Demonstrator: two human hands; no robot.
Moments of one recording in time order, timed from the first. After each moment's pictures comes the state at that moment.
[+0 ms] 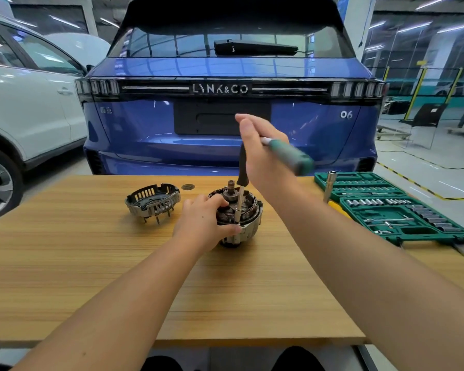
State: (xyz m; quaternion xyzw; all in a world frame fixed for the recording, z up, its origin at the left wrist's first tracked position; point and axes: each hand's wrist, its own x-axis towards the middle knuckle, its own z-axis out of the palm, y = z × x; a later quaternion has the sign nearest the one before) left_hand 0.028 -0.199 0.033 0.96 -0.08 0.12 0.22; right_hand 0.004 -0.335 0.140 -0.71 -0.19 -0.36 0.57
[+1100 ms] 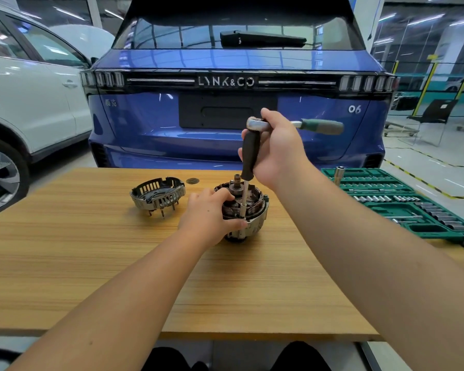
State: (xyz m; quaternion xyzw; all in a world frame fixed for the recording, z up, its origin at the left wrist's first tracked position) left_hand 0.030 -0.198 0.031 0.96 -0.08 0.12 0.22; right_hand 0.017 -0.332 0.159 -0.44 0.00 -0.02 0.90
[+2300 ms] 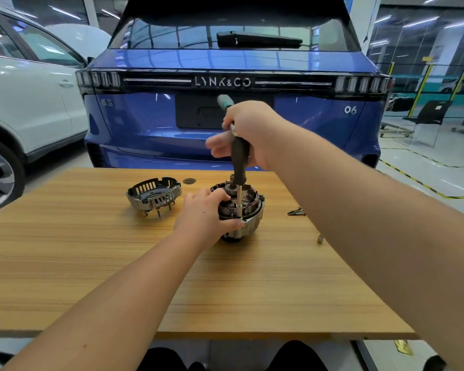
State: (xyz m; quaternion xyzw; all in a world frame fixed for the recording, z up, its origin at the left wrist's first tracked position) left_hand 0.025 -0.198 0.030 0.96 -0.10 0.14 0.22; right_hand -0.007 -0.312 0.208 -0.76 0.03 0.05 0.65
